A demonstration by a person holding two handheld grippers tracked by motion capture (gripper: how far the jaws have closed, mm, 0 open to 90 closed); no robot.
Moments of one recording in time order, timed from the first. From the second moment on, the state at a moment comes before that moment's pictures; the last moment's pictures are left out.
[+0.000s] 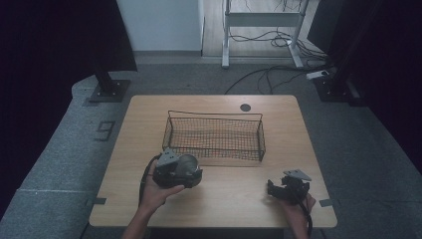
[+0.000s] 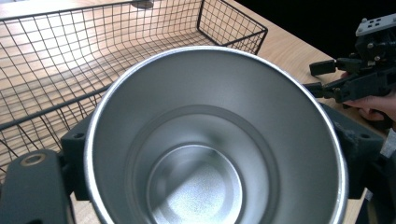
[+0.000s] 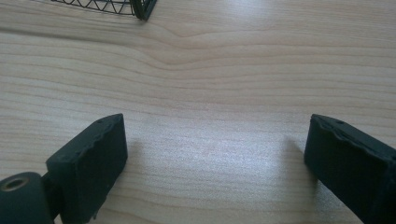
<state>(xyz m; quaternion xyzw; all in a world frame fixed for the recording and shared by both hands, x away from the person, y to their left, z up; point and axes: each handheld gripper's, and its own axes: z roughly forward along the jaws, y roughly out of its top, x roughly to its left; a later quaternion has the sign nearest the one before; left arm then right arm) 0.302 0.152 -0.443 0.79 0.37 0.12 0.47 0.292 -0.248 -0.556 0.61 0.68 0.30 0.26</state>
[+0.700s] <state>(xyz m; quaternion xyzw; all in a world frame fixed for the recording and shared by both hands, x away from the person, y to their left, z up) 0.311 0.147 -0.426 0.80 0.35 0.13 0.47 0.291 -0.248 -0.556 0.61 0.69 0.30 0.26</state>
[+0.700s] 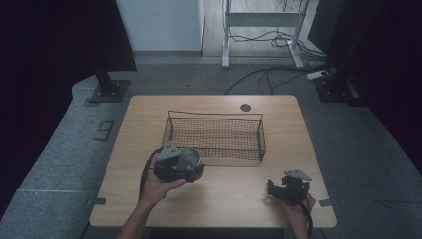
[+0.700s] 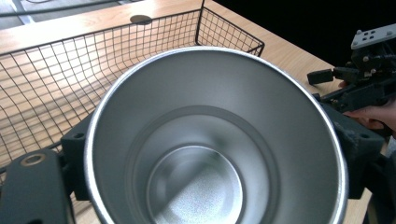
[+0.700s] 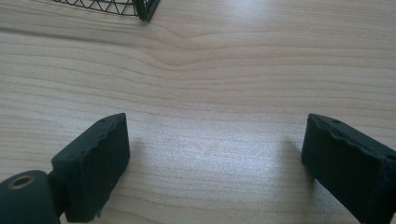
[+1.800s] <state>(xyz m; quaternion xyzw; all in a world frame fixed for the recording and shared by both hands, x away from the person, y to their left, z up) 0.337 0.143 -0.413 0.79 0.36 0.12 0.48 0.291 -0.248 -0.556 0.61 0.68 0.30 0.26</state>
